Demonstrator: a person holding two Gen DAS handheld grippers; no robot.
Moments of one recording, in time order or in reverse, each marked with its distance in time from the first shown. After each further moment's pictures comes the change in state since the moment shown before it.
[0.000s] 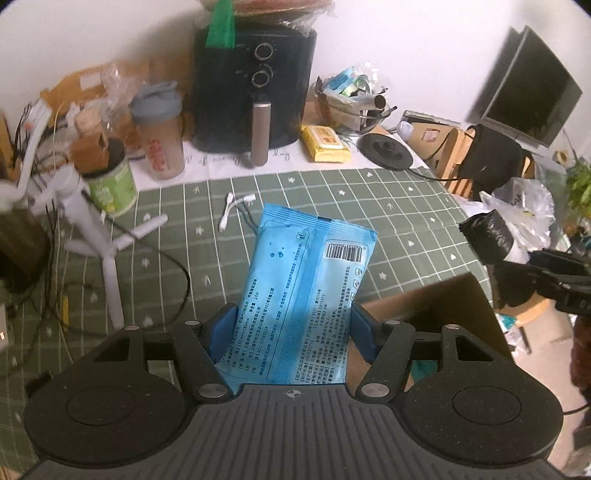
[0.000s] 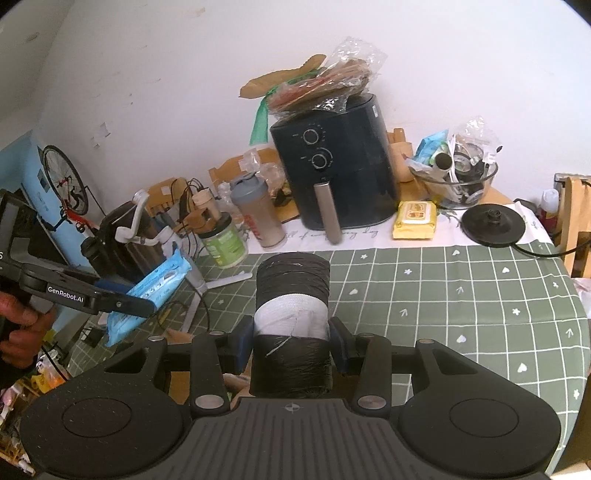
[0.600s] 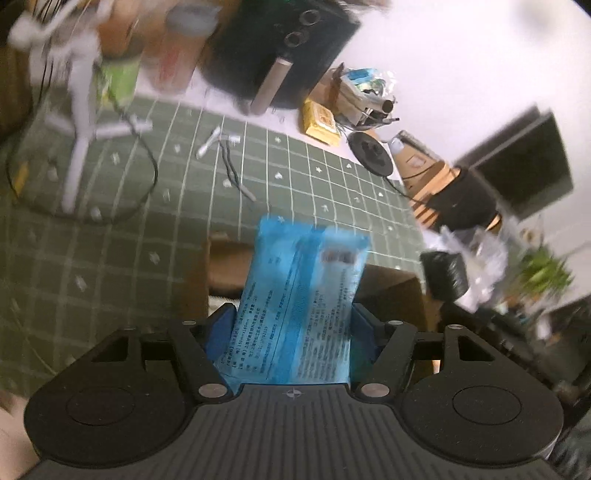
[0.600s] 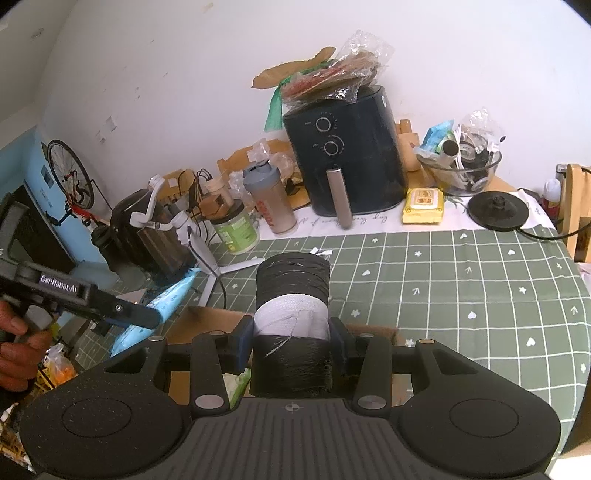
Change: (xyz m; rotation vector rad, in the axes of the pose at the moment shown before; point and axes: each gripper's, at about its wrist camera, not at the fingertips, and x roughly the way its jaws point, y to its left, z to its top) left arm 0.002 0.019 -0.043 -0.371 0.058 -0.223; right arm -0.013 0.020 -0.023 0.003 0.023 0.008
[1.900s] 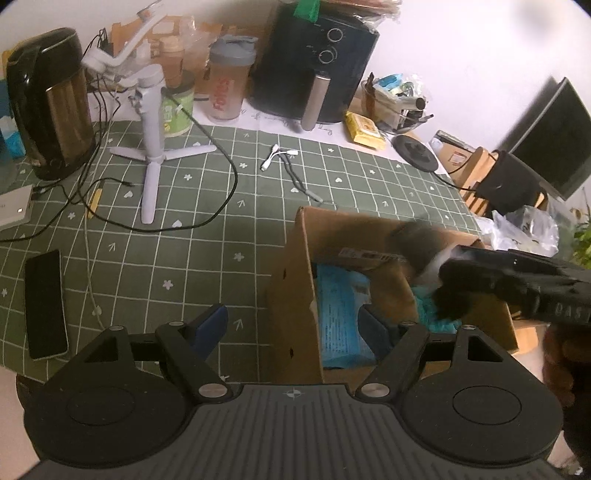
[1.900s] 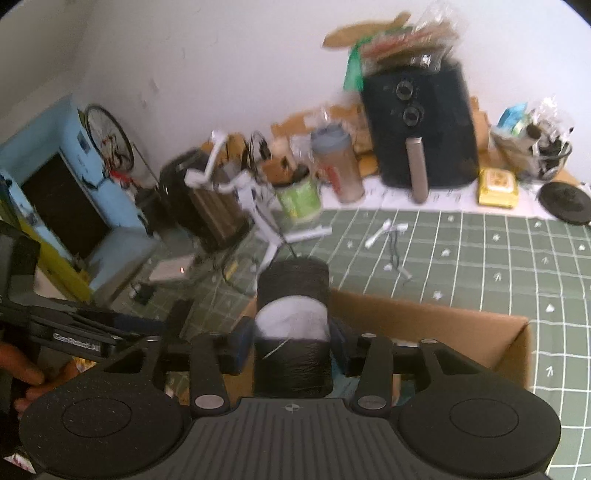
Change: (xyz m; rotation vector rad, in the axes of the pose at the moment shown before) left arm -0.035 0.017 -0.050 0.148 -0.112 0.226; right arm 0.056 0.073 -0.003 -0.073 0.133 0.116
